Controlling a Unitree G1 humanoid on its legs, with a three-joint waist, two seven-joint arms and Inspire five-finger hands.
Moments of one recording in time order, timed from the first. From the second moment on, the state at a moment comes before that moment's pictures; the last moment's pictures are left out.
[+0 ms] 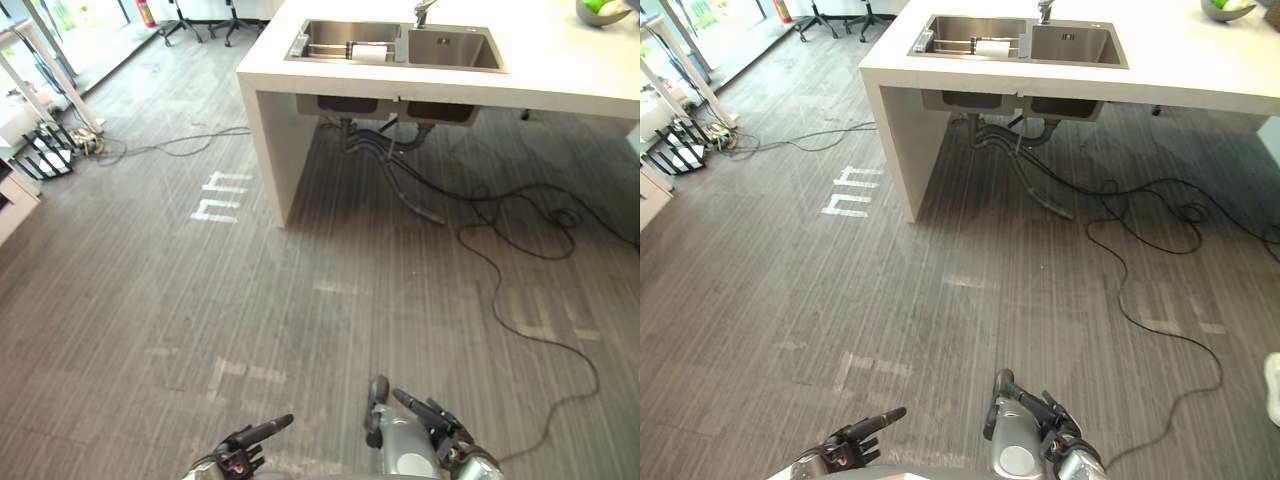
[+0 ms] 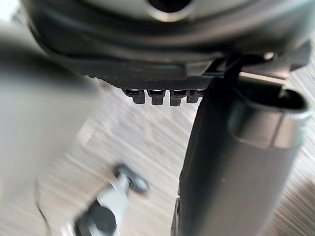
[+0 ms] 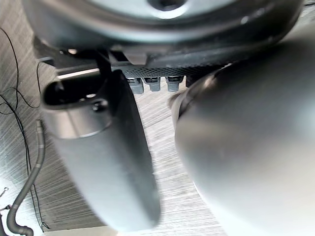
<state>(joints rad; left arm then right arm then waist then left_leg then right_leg) 0.05 0.14 0.00 0.94 -0.63 0.23 -0.10 0.07 -0.15 -0.14 0.96 0.61 0.06 0.13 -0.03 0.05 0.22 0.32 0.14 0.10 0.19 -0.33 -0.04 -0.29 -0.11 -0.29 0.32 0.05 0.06</state>
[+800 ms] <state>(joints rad) 0.13 0.03 0.01 0.04 -0.82 -0.02 -0.23 0.09 -0.19 -0.31 1.11 0.68 0.19 0.06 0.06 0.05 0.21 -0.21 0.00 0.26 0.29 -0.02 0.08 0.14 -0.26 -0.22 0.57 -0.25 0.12</state>
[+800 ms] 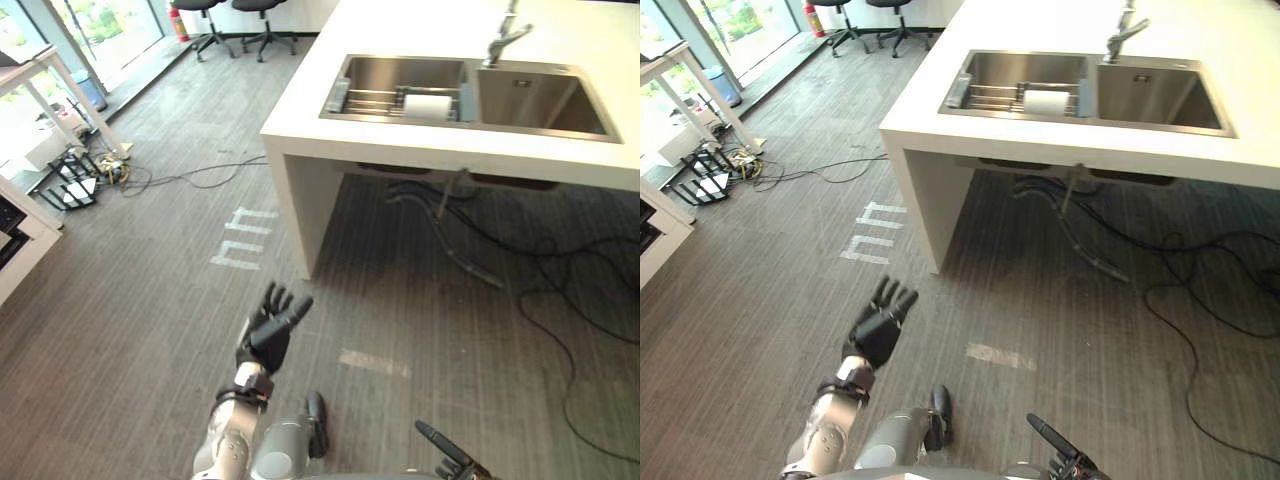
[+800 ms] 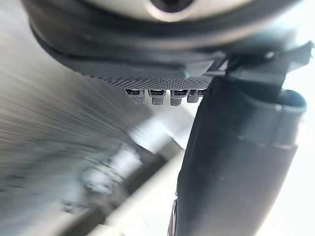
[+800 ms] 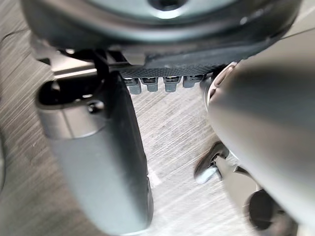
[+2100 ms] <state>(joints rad) -0.03 0.10 -0.16 -0.10 -0.66 0.13 -0.02 0.20 -0.16 -0.38 1.17 0.59 0.18 0.21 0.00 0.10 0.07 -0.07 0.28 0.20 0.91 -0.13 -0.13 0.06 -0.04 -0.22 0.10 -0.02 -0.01</state>
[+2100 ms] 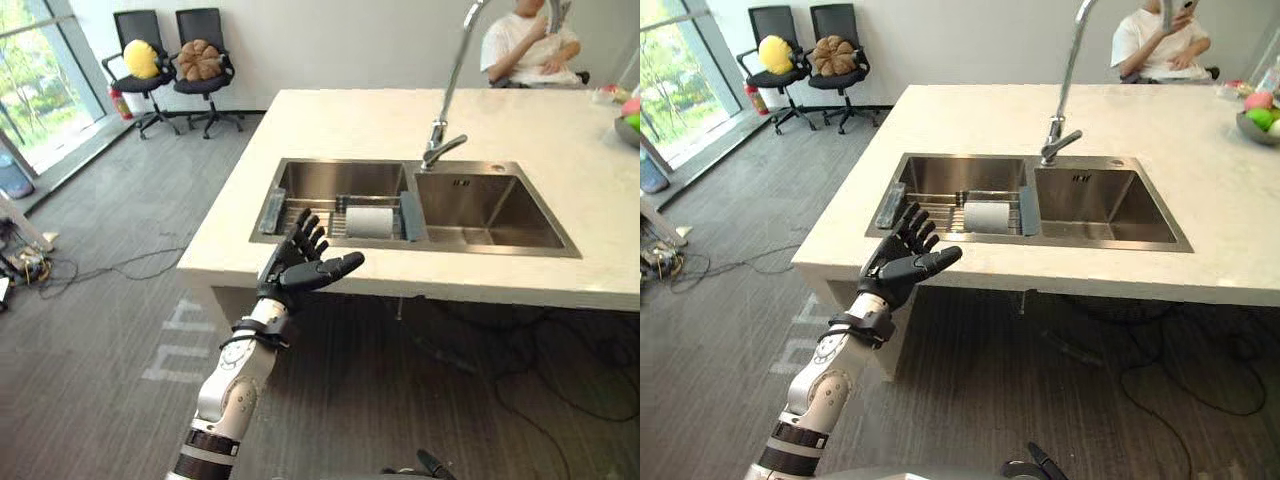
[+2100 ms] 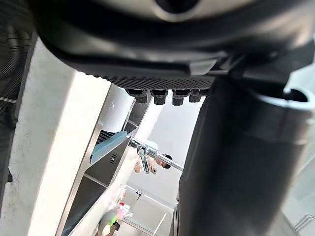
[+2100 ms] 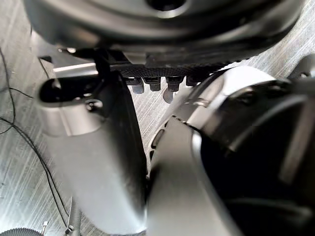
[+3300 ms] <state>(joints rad) 0.02 0.16 -0.07 -0.23 -0.41 0.00 -0.14 0.17 -0.13 -0.50 1.16 0.53 0.21 0.20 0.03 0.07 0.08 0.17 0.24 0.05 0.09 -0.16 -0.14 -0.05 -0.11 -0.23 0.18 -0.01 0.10</state>
